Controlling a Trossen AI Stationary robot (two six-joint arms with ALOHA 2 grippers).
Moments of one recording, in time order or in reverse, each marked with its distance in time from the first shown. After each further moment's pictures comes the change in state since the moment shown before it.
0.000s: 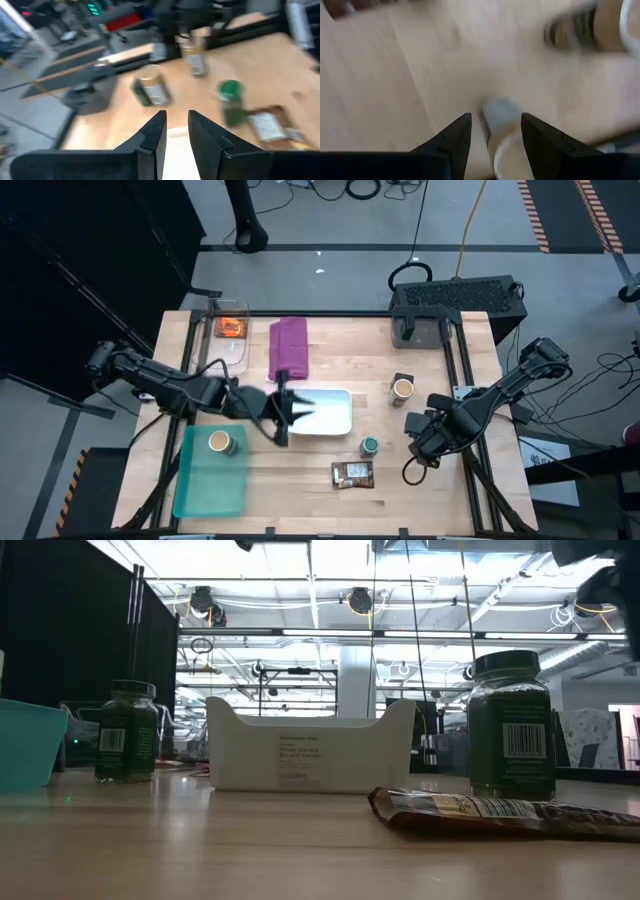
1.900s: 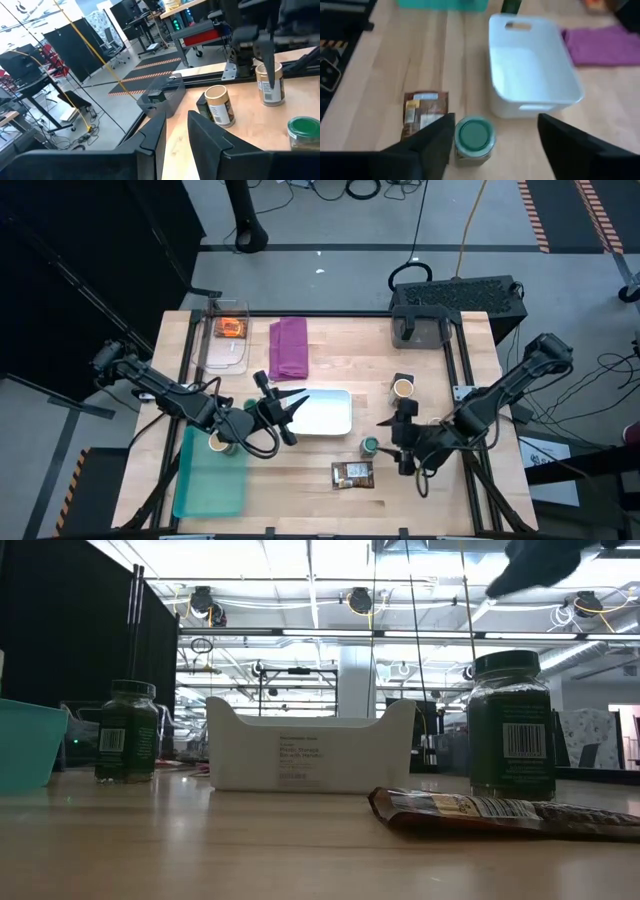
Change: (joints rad) left arm -0.165 0.045 0.001 0.213 -0.603 0.043; right arm 0.039 -0.097 -0.189 0.811 0.429 -0.437
